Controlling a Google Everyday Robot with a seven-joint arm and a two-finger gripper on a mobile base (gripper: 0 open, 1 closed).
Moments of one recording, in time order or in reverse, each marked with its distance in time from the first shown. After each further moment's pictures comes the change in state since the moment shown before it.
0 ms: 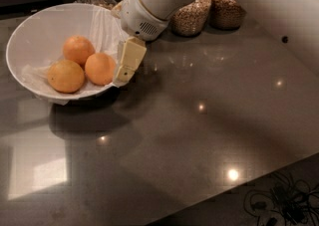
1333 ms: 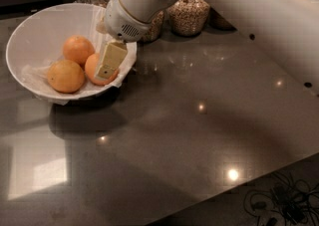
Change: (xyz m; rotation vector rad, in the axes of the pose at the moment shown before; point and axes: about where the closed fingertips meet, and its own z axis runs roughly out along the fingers) arm -0.016 -0.008 0.036 -0.039 -0.006 0.033
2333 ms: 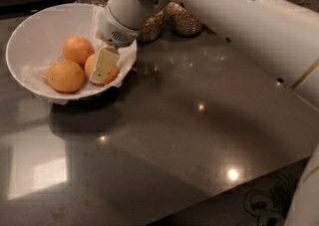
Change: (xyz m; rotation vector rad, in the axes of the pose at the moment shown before) arm 0.011 -0.015 0.034 0.005 0.055 0.075
